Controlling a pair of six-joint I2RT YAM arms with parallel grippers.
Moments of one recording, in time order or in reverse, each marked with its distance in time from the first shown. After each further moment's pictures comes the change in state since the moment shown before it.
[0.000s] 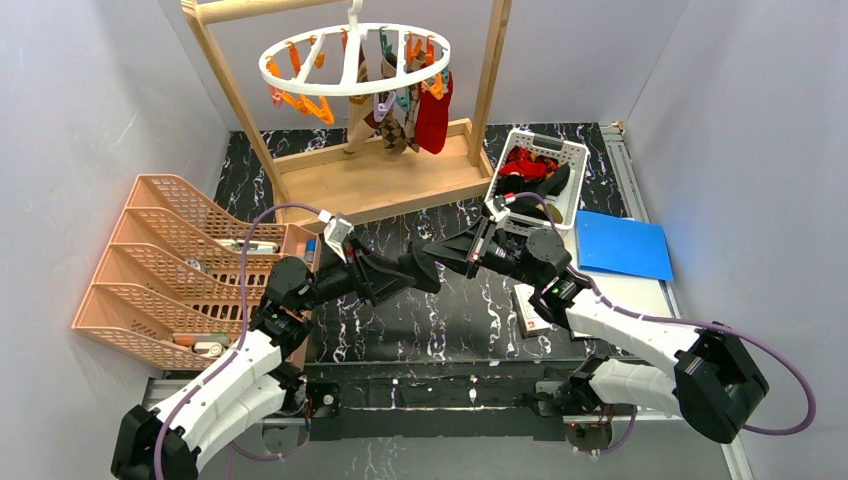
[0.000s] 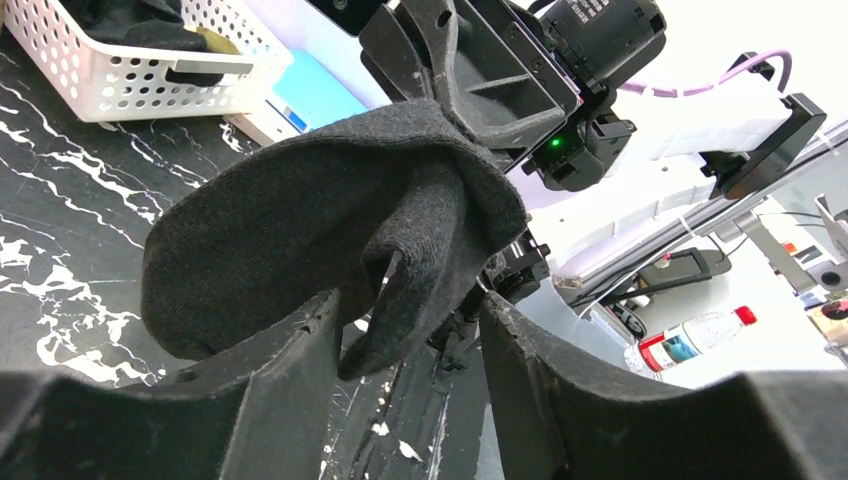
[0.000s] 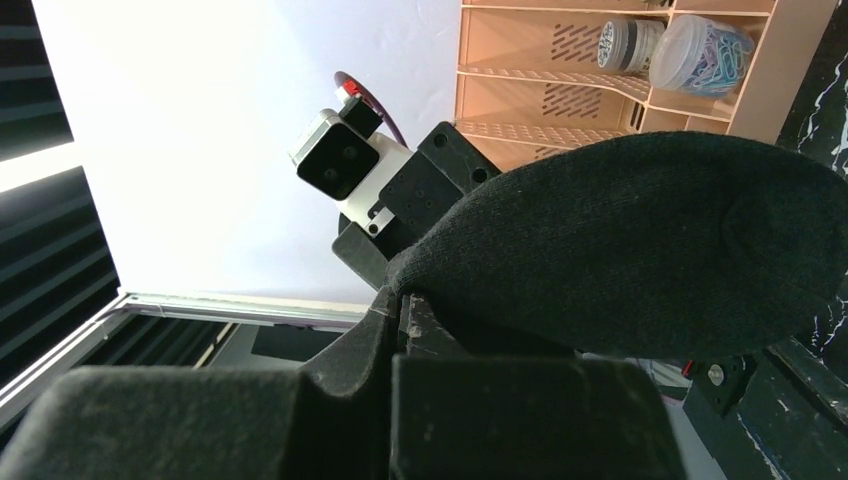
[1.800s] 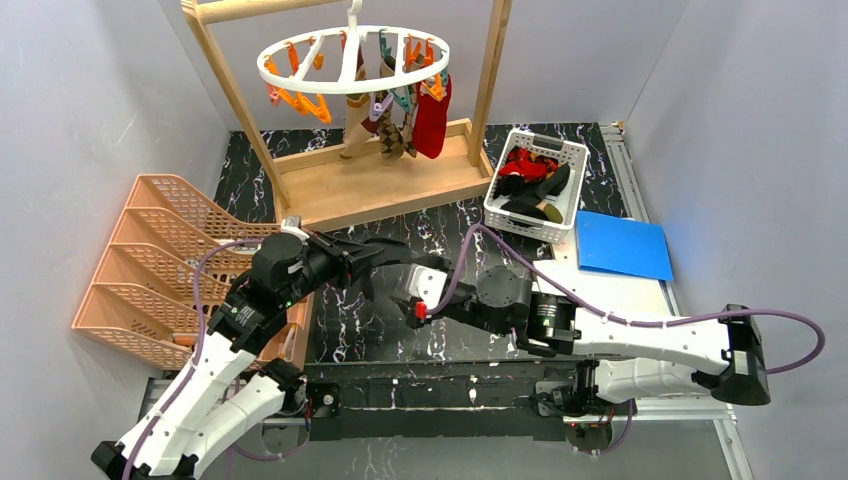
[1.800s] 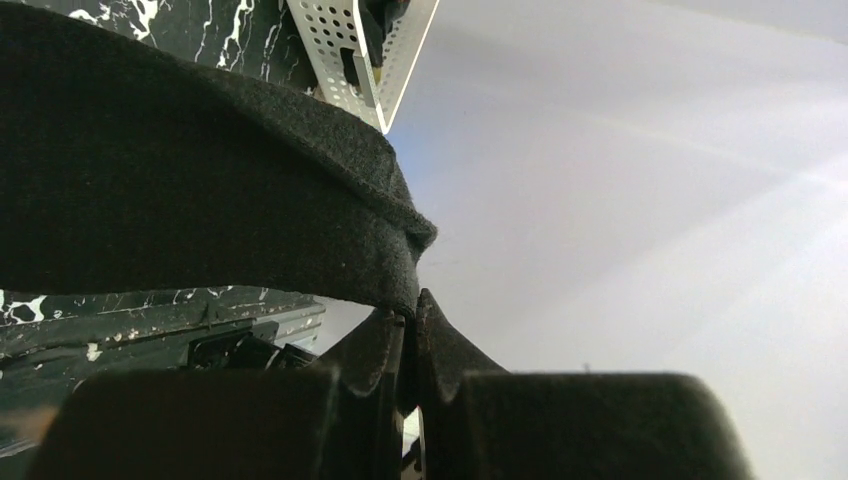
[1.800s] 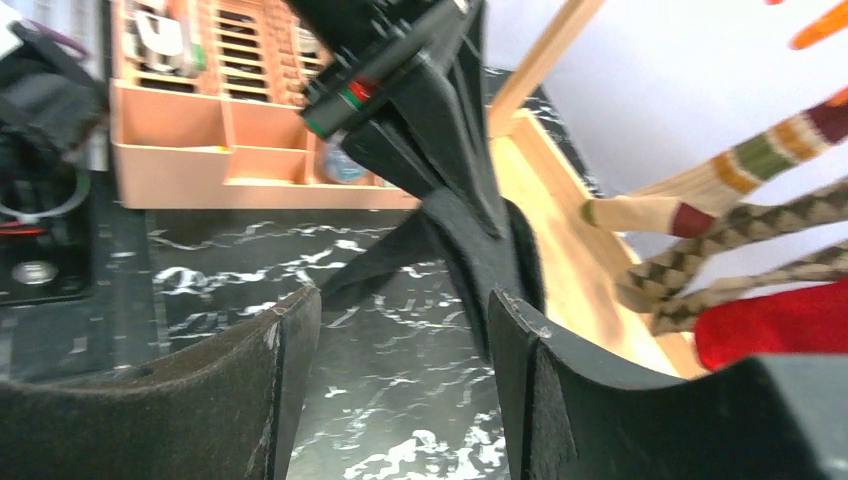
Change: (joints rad) left arm -0.003 -0.066 0.395 -0.927 -0.509 -0.858; right arm 0.603 -0.035 0.336 -0.572 0.571 -2.021
